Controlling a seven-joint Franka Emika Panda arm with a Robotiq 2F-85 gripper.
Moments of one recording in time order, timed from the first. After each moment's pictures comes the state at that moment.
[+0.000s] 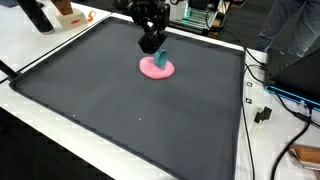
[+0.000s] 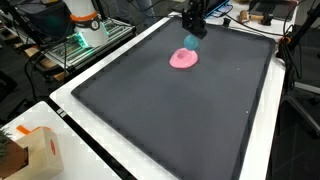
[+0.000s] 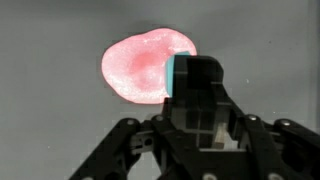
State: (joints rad) arm 0.06 0.20 0.08 -2.01 0.25 2.14 0.13
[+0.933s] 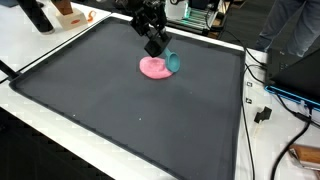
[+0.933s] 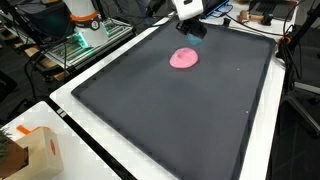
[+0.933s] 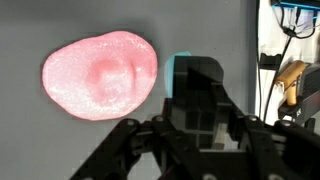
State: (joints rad) arm -0.04 0.20 0.08 -2.14 0.74 2.18 -0.36
